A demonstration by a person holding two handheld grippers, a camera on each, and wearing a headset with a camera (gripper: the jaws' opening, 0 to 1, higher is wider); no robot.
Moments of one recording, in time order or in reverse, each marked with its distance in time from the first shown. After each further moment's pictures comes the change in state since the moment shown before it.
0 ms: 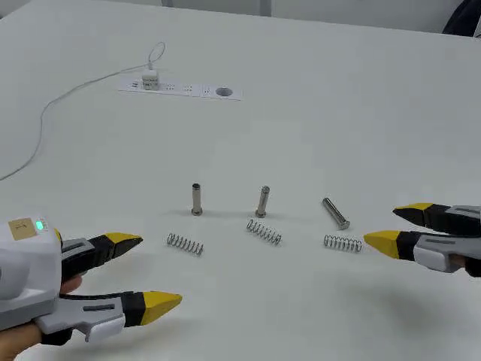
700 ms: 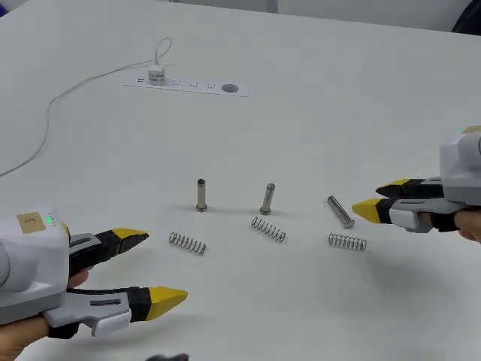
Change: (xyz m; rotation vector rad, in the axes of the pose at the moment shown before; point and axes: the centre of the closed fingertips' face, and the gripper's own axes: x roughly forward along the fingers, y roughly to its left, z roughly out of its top) left arm 0.001 -0.003 0.000 -0.002 -0.002 -0.001; right arm 0.038 -0.017 0.018 -0.008 0.093 -0.023
